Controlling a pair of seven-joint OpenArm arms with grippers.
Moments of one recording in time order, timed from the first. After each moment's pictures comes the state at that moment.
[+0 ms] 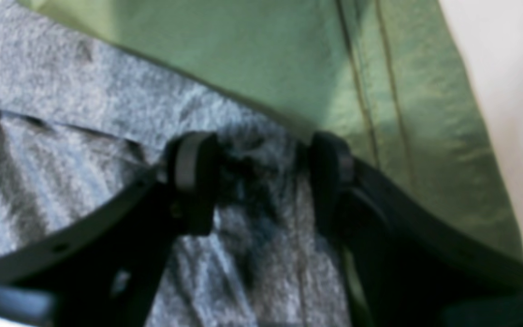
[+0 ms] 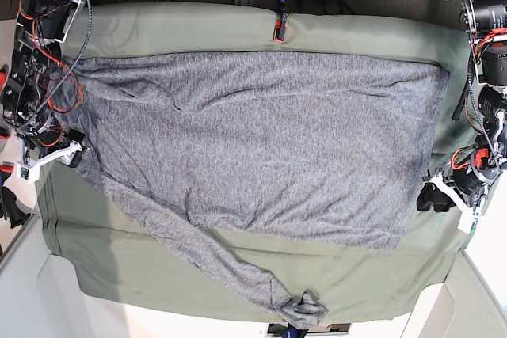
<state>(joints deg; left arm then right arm) -22.5 -32.8 -6.0 52.2 -29.9 -32.3 28.3 13.2 14.9 22.9 64.8 16.0 15.4 -39.1</state>
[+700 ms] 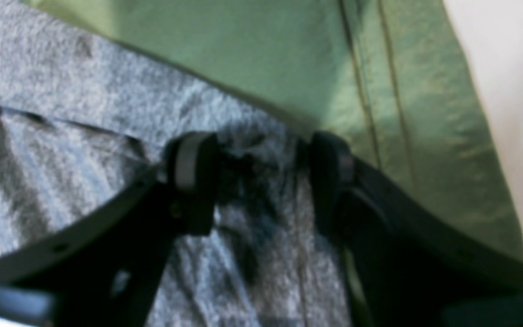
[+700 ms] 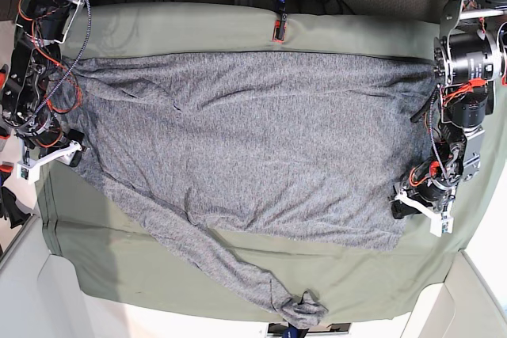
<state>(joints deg) -37.1 -22.9 -2.7 22.1 -19.6 -25.6 12.0 13.3 14.9 22.9 64.9 16.0 15.4 -40.7</state>
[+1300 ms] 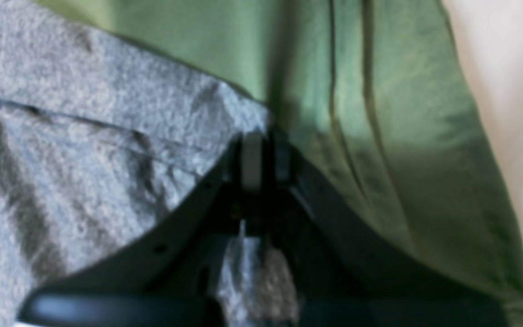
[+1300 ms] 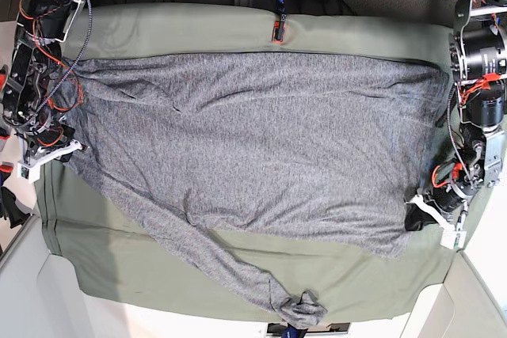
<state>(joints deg) -36.2 -28.1 -2.6 30.4 -19.9 -37.9 11.9 13.1 14.8 22.9 66.2 15.7 15.4 -40.8</state>
